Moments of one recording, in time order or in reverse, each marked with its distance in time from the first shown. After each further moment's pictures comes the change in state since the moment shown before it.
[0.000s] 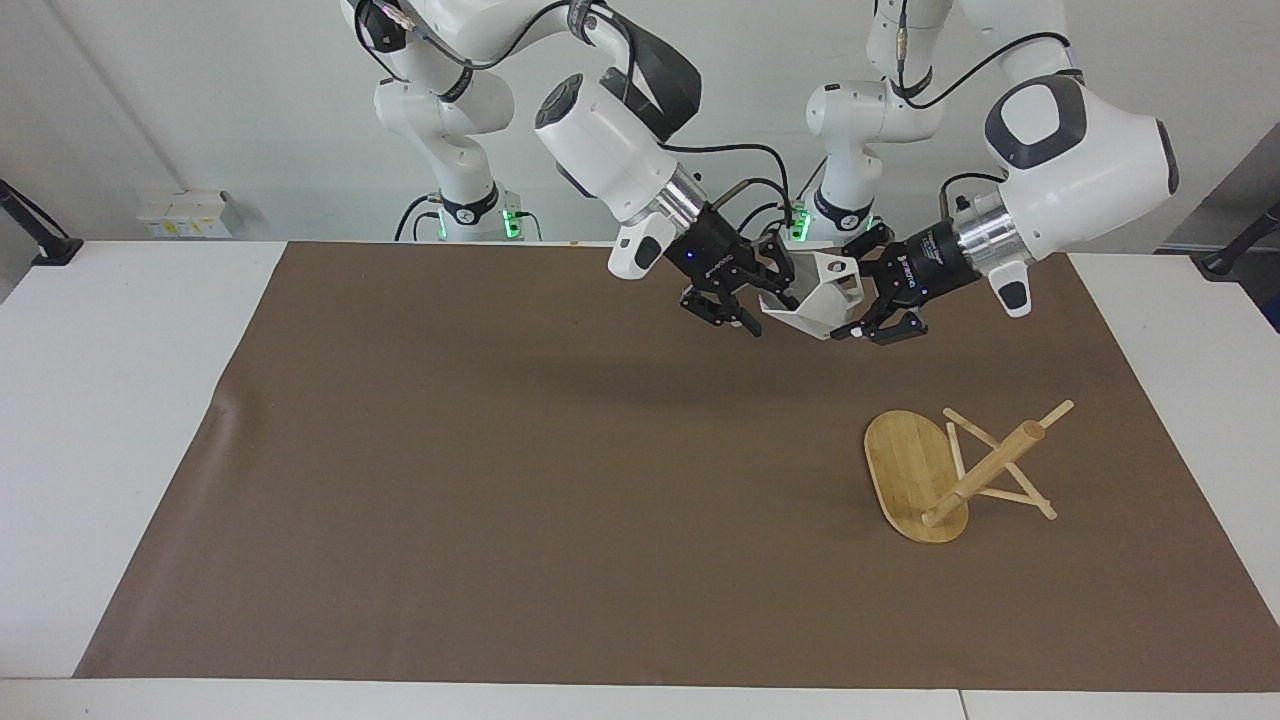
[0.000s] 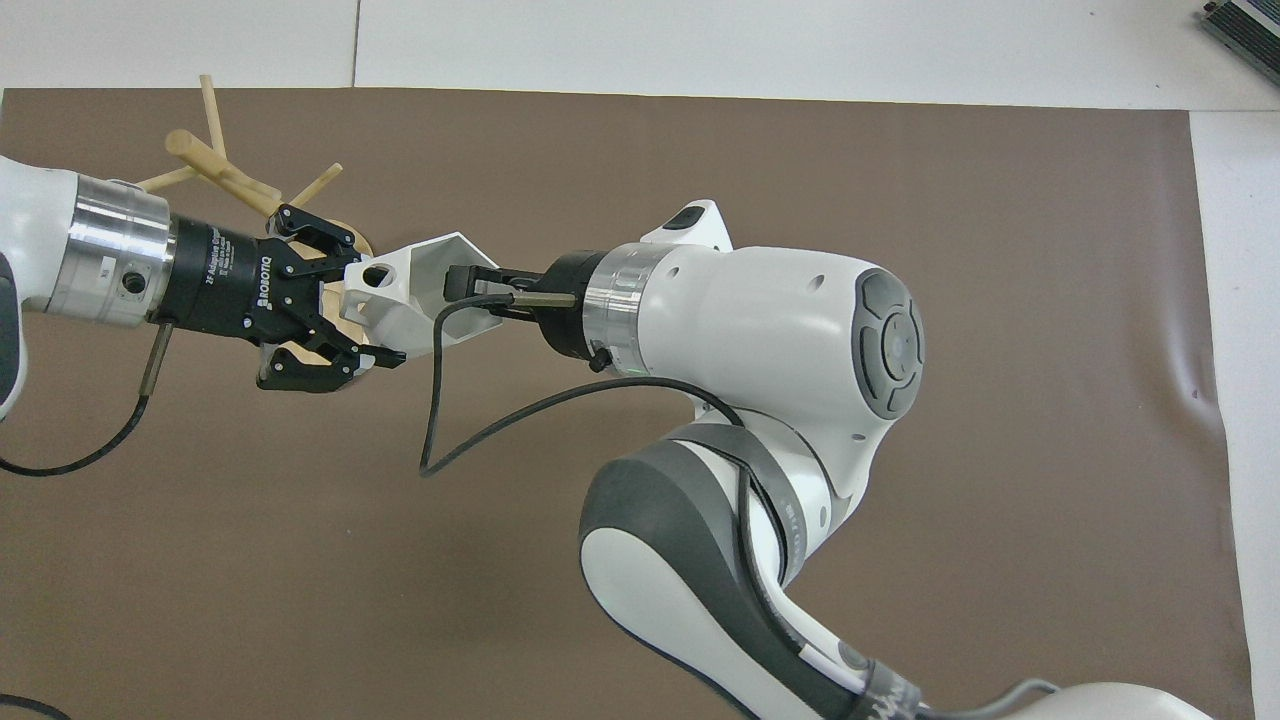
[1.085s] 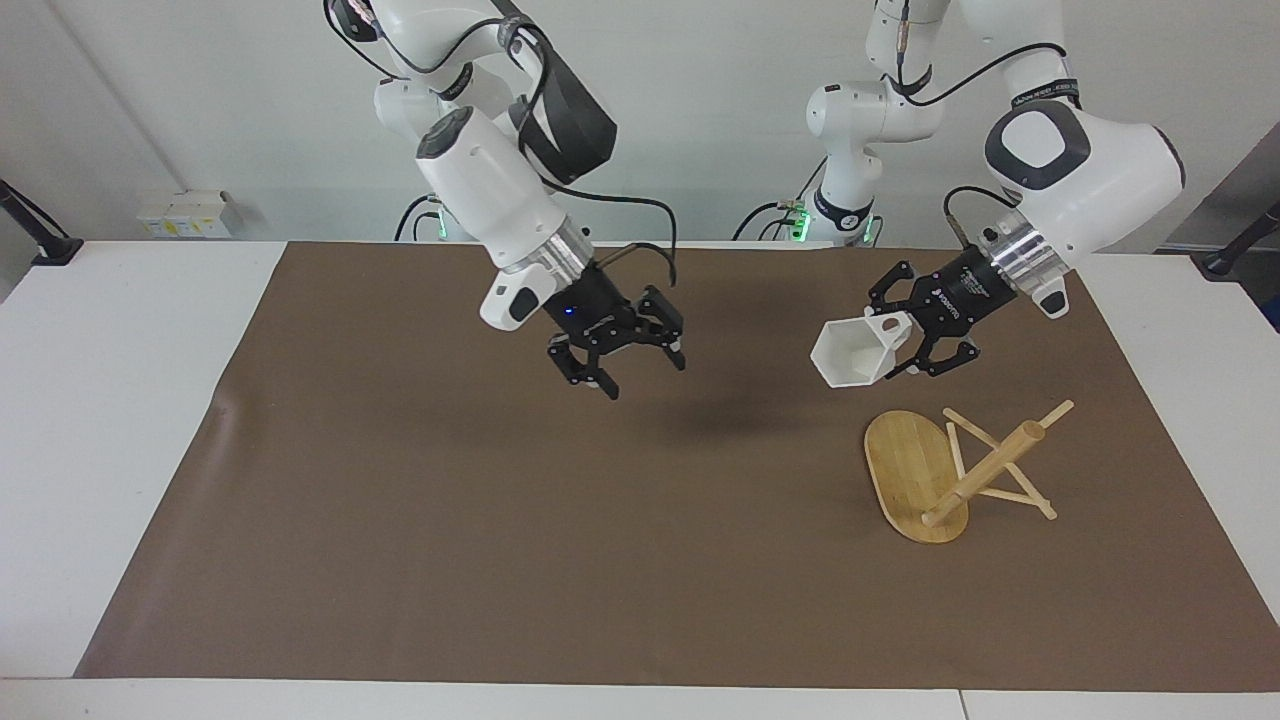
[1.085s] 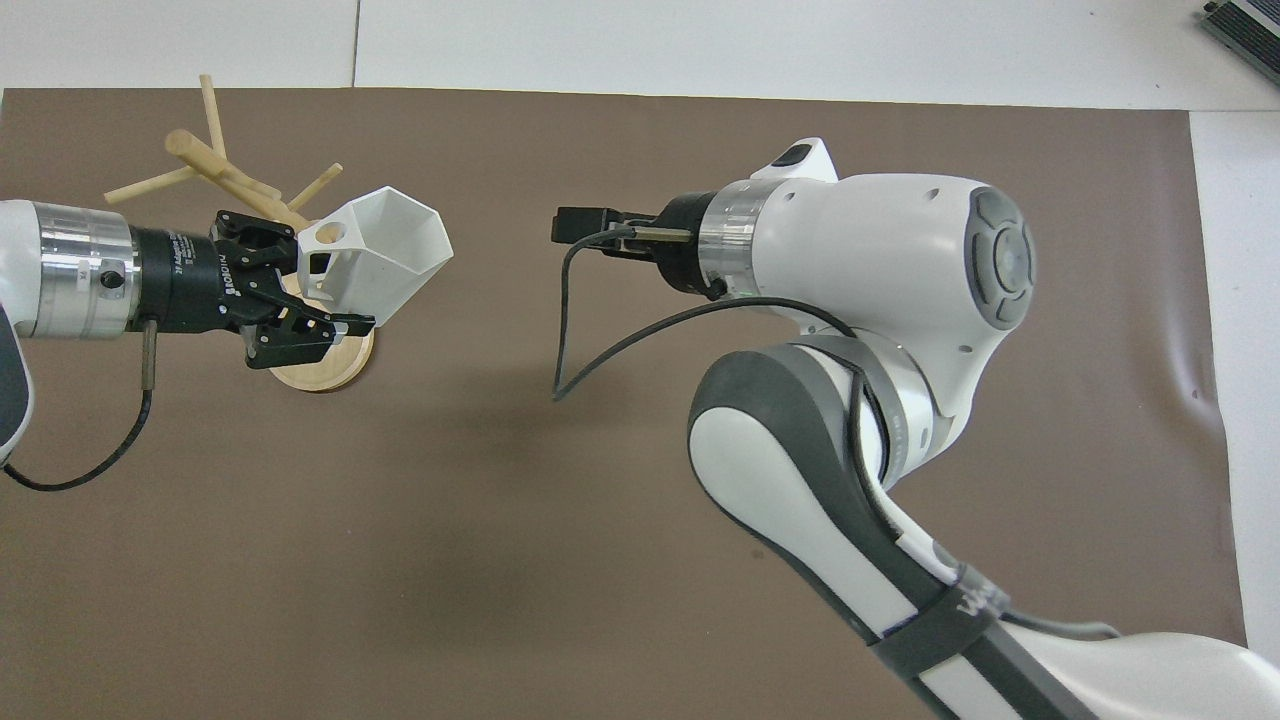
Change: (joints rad) left arm 0.029 -0.054 0.019 -0.175 0.009 0.309 -0.302; right arm -0.004 -0.067 -0.336 0.023 -0.033 -0.294 -0.310
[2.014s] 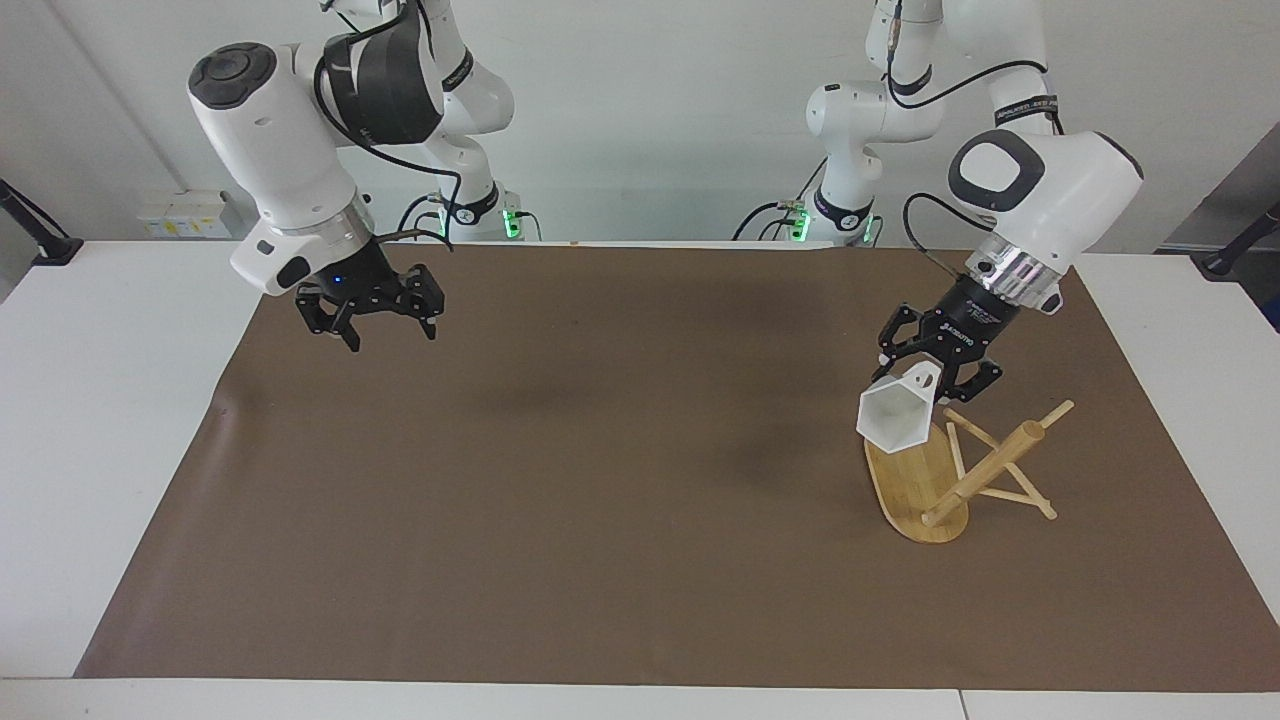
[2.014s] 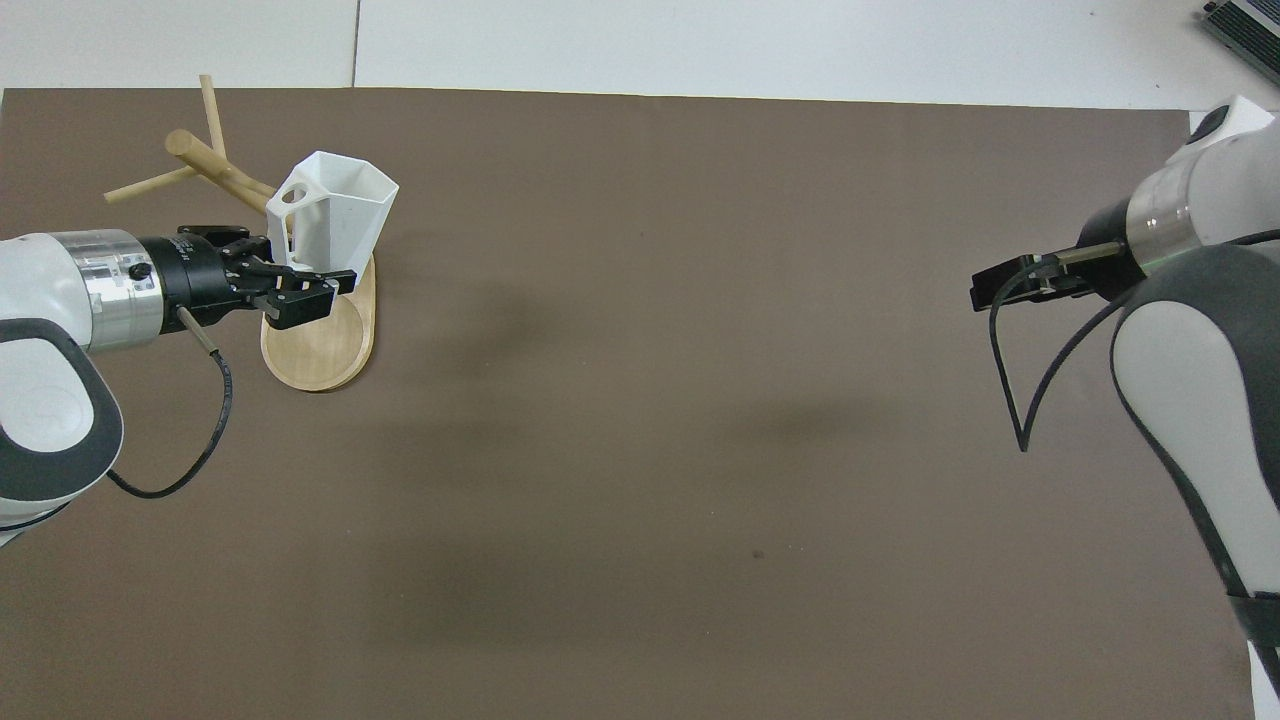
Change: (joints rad) left arm -0.024 0.000 -0.018 -0.109 0.081 0.322 -0.296; right arm -0.005 -0.156 -0.333 0.003 -0.365 -0.574 -0.182
